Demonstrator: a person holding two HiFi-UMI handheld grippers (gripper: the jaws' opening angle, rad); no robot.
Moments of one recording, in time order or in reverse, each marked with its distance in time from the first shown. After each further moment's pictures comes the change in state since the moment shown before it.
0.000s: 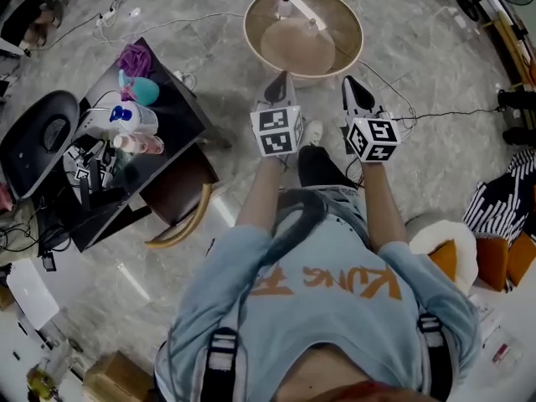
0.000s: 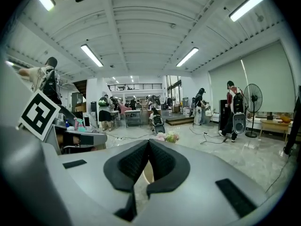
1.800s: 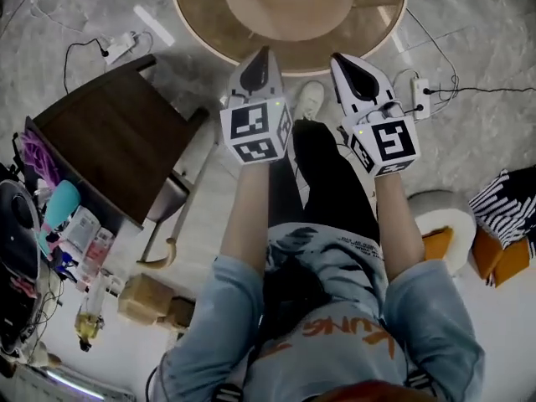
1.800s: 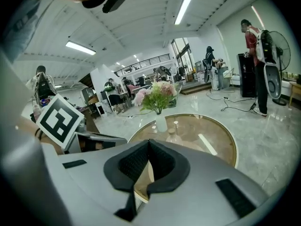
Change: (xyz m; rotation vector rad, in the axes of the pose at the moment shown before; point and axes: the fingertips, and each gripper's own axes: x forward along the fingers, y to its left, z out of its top) left arm 0.392 0.057 -0.210 -0.056 0.393 0.148; right arm 0.304 -0.207 -0.222 0.138 0.296 0.276
